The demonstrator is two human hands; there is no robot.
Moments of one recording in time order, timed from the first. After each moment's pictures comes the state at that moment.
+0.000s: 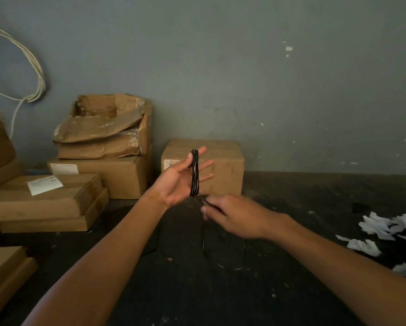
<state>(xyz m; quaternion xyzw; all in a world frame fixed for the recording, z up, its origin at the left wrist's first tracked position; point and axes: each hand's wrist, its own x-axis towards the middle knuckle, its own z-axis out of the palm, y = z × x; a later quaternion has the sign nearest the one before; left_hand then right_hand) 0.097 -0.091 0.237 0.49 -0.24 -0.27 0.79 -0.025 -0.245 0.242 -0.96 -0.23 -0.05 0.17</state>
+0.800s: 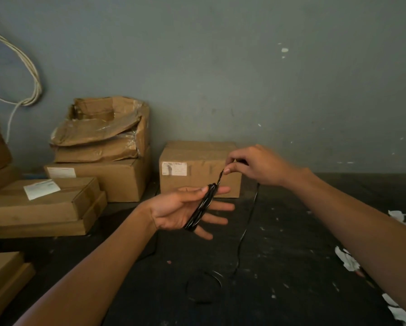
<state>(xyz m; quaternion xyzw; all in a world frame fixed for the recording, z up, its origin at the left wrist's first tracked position) 0.067 -0.074 0.226 0.51 -0.34 -0.50 0.61 0.021 -0.304 0.304 -0.95 -0.21 -0.18 0.12</state>
